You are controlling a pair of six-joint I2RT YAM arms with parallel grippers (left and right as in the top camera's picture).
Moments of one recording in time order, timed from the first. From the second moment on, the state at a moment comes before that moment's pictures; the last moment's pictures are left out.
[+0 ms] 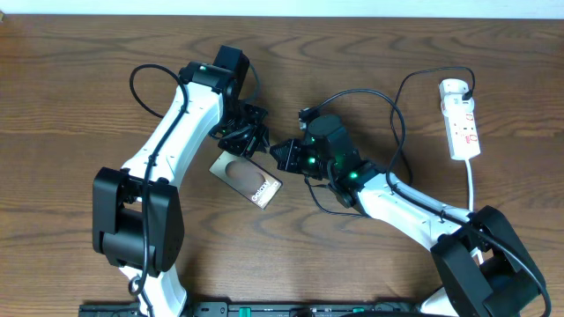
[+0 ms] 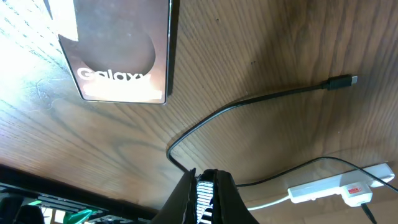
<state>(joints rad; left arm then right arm) -0.29 1.92 1.57 -1.17 0.46 -1.37 0.63 1.68 0.88 0.18 -0.35 0.90</state>
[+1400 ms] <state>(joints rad) -0.29 1.92 1.57 -1.18 0.08 -0.40 0.48 1.68 0.88 -0.18 -0.18 0.58</state>
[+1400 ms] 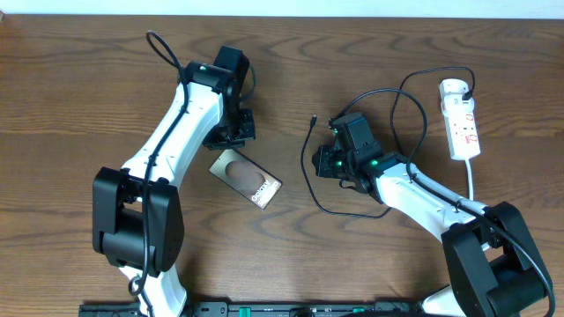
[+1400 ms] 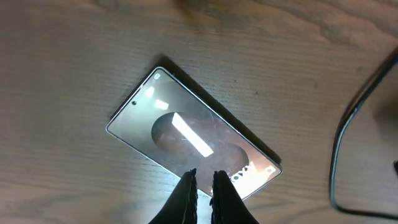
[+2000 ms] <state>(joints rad) -0.29 1.92 1.57 -1.11 0.10 -0.45 0.48 1.68 0.88 -0.24 -0.12 0.57</state>
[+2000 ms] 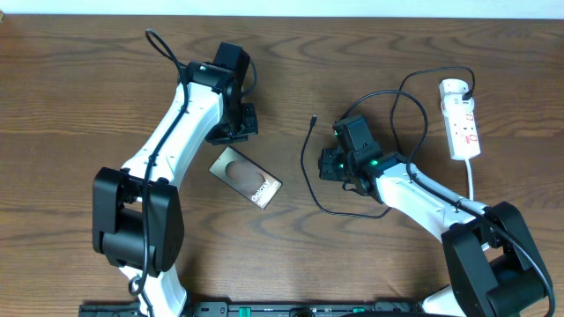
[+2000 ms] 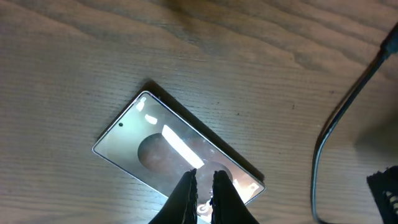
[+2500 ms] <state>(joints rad) -0.29 1.92 1.56 -1.07 0.10 -0.51 0.48 1.68 0.88 -0.24 -0.12 0.57</state>
